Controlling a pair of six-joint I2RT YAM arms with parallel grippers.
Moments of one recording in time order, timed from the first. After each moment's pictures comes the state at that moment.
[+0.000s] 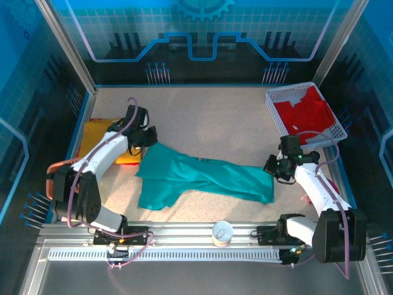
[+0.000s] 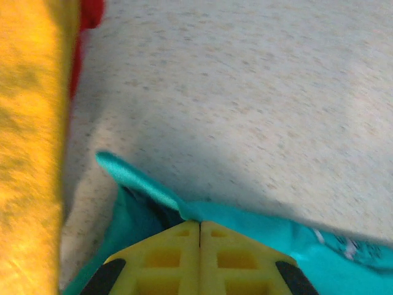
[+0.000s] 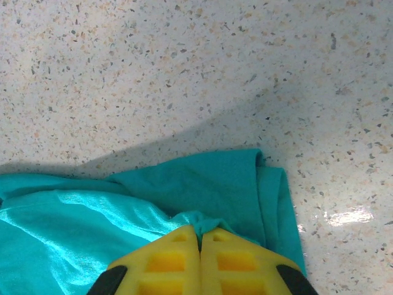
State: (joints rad) left arm -0.19 1.46 1.06 -0.61 0.10 -0.48; right arm 0.01 1.13 0.68 -0.72 -0.13 0.50
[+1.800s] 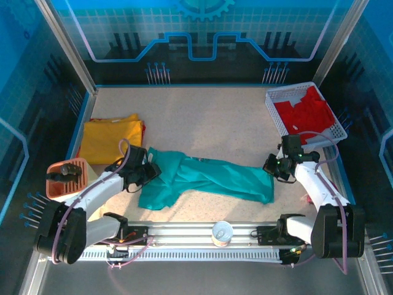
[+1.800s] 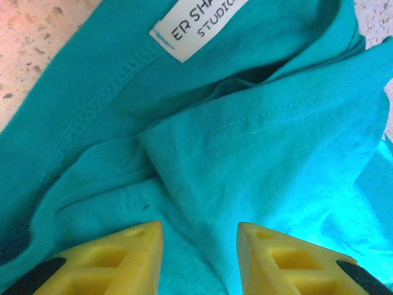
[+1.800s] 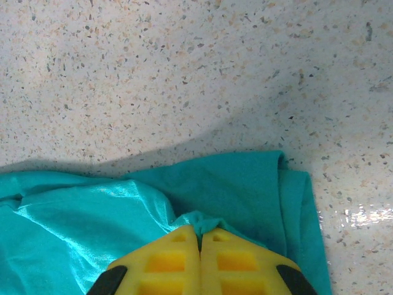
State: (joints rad) left arm -0.25 1.16 0.51 -0.40 0.18 -0.87; right arm -0.01 1.17 0.68 -0.69 -0.21 0.50
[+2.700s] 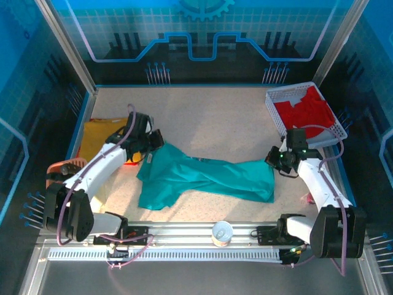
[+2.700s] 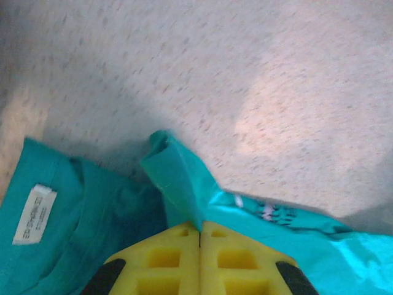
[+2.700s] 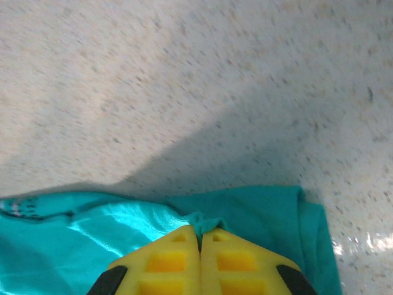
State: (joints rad) left arm -0.25 1.35 1.01 -0.54 0.18 -0.58; right arm -0.04 1.16 0.78 -0.69 -0.25 0.50
